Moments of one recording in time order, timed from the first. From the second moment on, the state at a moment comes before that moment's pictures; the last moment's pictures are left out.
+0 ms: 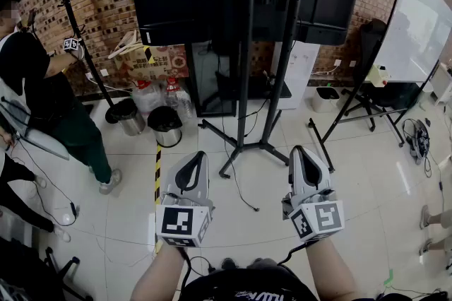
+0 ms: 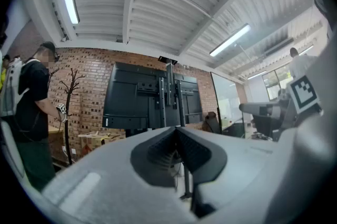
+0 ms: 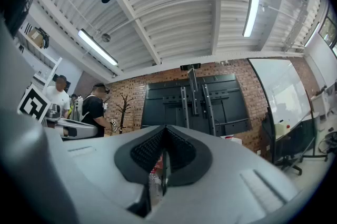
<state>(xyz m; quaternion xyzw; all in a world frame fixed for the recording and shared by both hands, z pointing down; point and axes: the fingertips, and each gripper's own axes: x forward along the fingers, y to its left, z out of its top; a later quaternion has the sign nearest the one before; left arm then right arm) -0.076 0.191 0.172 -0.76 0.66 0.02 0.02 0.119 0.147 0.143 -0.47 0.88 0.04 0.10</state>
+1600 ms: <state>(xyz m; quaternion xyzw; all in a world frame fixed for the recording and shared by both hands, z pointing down) -0.140 -0.046 0.233 -0.70 0.71 -0.04 0.04 0.141 -0.170 0.295 -0.45 0.89 0.02 0.03</state>
